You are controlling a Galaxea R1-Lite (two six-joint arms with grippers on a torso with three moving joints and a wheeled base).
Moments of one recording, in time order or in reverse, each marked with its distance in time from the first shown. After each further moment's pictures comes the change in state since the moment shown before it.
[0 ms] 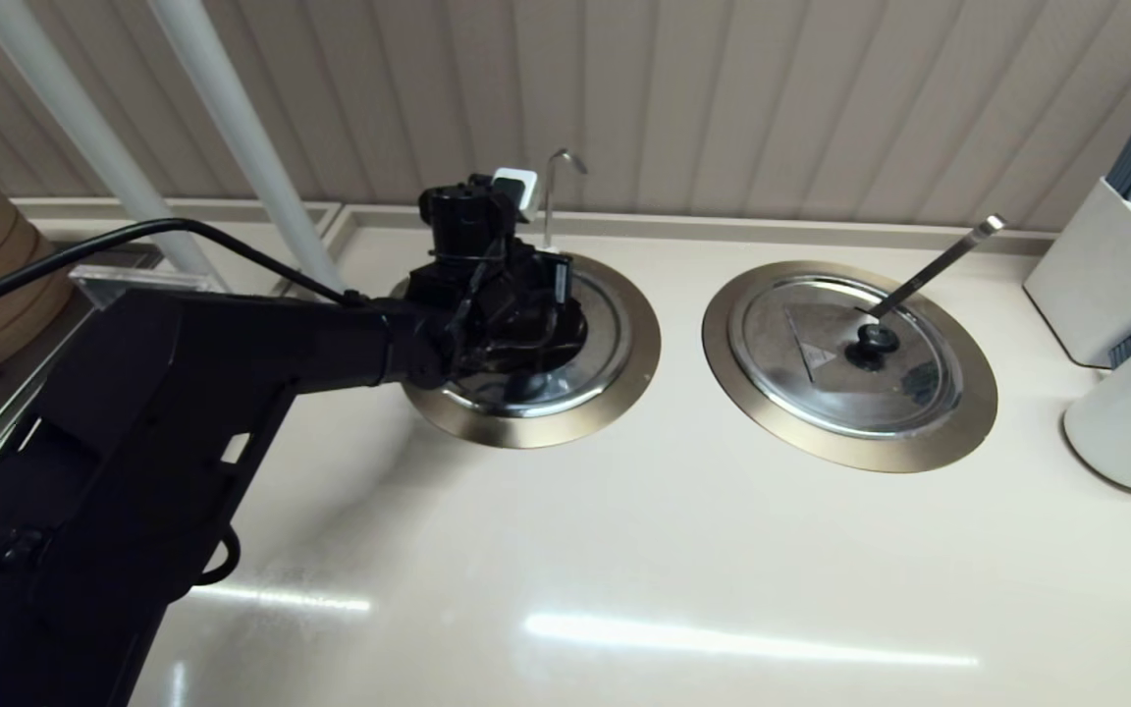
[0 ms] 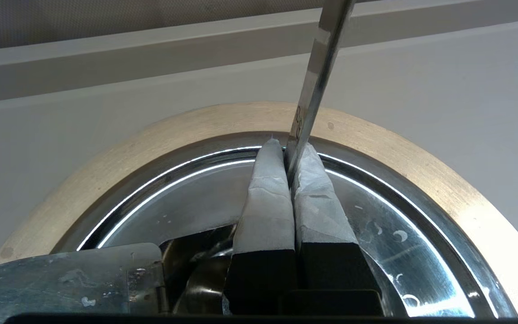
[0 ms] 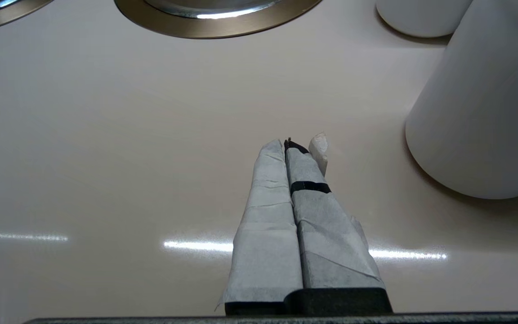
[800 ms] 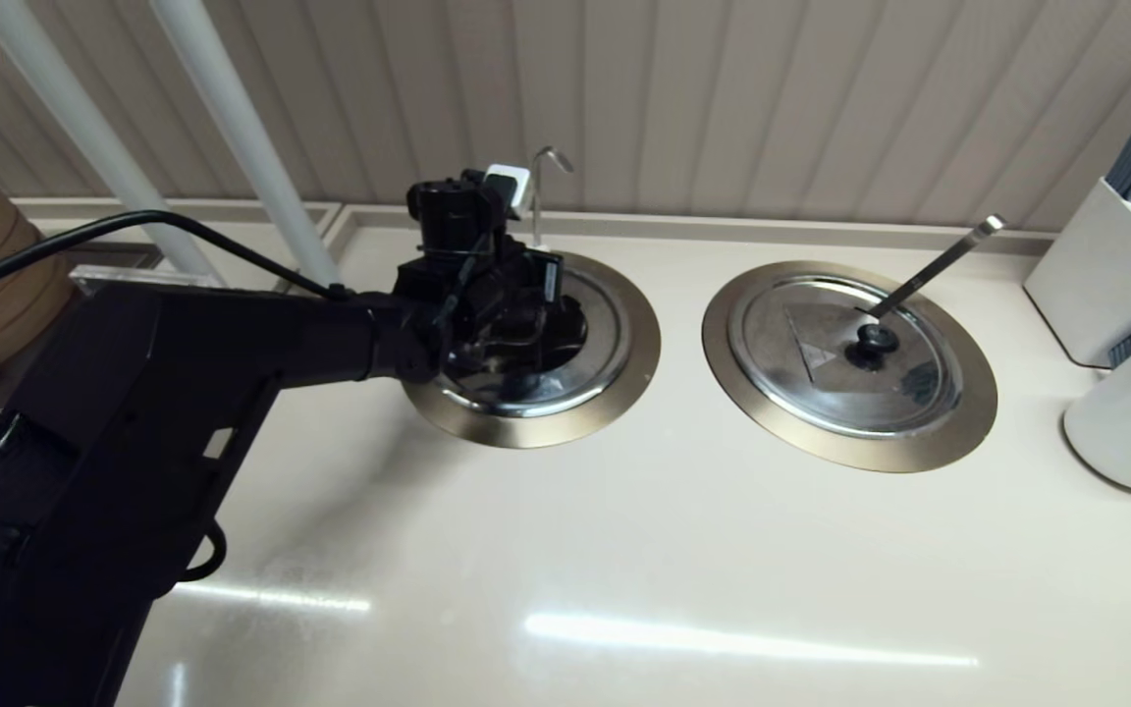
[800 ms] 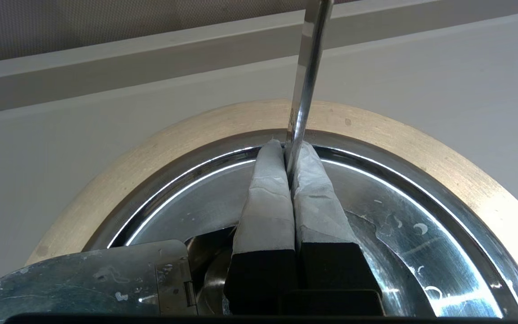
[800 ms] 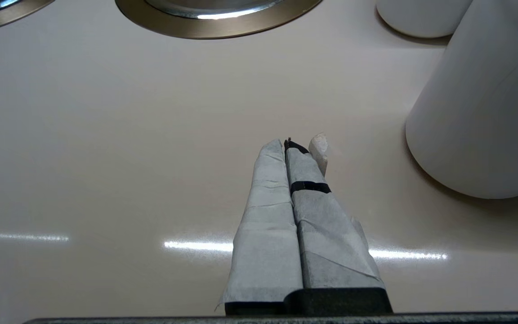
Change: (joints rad) left arm 0.022 -0.015 0.011 0.015 -0.003 0.034; right arm 0.000 0.000 0.000 0.000 0.000 0.000
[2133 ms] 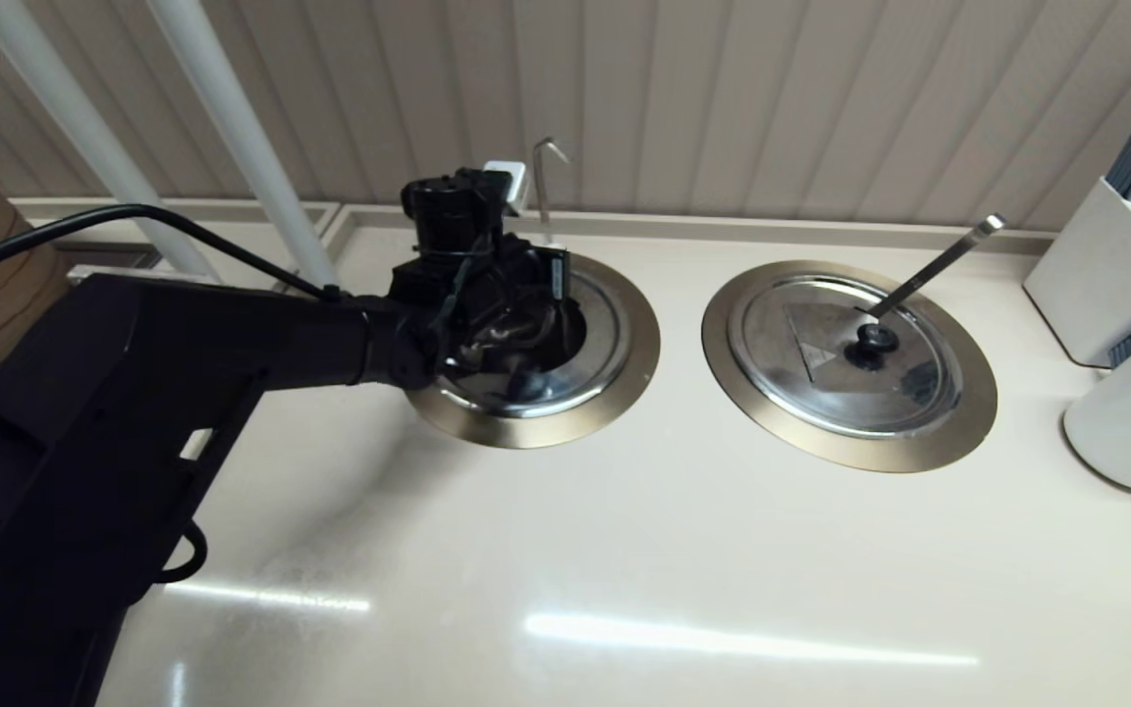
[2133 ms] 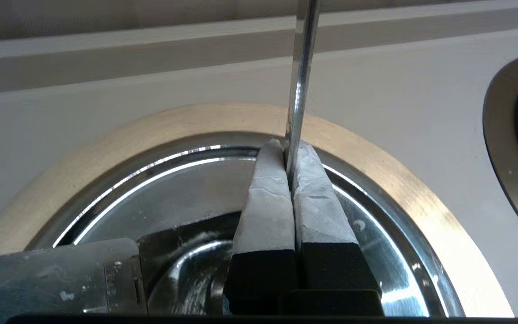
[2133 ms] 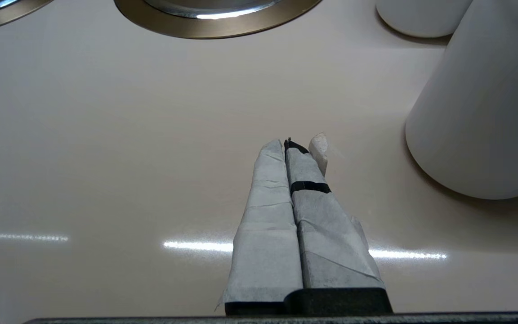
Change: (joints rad) left arm -0.013 -0.053 0.088 -0.058 -0.090 -0.083; right arm 0.000 0.000 0.000 0.000 0.000 0.000
